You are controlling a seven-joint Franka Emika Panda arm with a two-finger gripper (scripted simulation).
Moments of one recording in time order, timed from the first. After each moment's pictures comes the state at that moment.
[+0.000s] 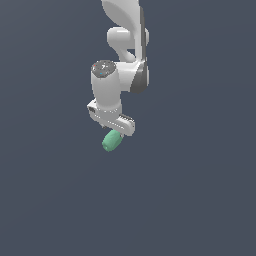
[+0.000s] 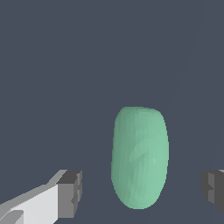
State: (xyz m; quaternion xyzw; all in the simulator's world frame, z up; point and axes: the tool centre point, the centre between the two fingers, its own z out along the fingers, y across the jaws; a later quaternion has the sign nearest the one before) arm -0.049 -0.067 0.144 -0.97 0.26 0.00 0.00
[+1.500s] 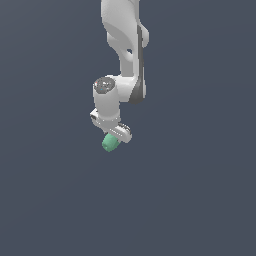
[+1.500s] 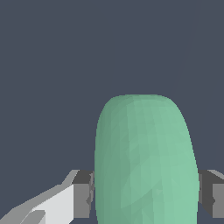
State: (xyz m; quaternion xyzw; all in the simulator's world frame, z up) arm -0.060 -0.075 0.087 -0.96 0.29 0.00 0.00
